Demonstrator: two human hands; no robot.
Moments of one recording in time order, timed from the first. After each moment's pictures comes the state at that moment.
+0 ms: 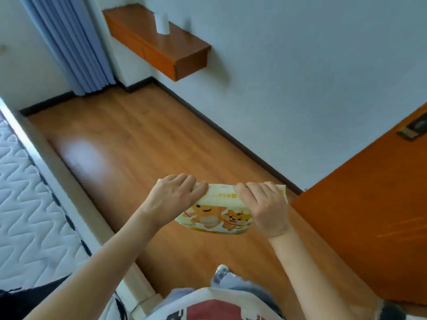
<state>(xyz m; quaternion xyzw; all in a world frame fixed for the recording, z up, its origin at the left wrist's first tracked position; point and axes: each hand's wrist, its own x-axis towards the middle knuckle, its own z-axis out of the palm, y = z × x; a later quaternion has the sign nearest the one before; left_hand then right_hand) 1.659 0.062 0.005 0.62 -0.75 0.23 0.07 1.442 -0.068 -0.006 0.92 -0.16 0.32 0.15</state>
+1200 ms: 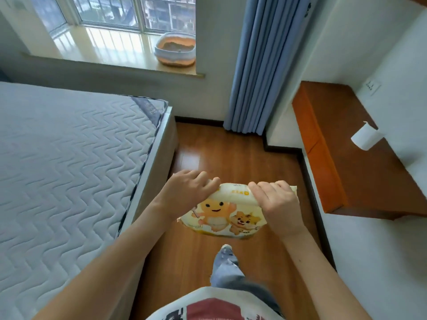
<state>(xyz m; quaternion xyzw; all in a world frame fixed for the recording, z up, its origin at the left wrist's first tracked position) 2.255 -0.094 0.006 0.87 -0.43 0.24 -0.06 2.206 -0.353 -0.019 0.90 0.25 0.36 0.03</state>
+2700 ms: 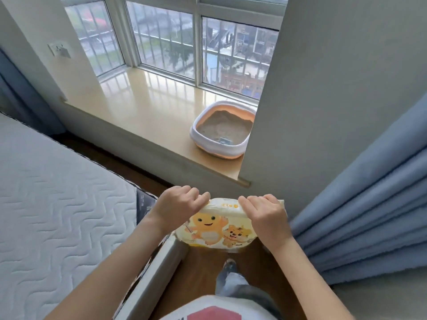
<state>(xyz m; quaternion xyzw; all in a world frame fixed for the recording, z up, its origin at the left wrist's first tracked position) 3.137 -0.059 0.005 0.94 -0.24 0.20 -0.11 3.190 -0.309 -0.021 0.86 0.40 0.30 -0.08</state>
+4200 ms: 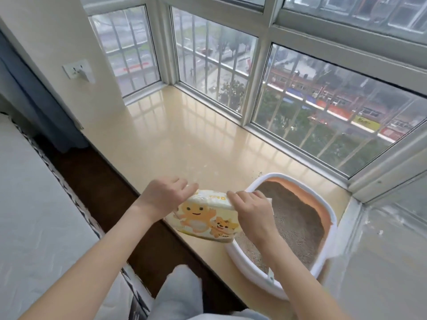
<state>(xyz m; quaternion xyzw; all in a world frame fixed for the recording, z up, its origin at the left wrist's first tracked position) 3.622 0.282 0.018 0.98 -0.12 0.10 -0.12 3.720 0.053 -0.012 0.86 0.45 0.18 -0.14</state>
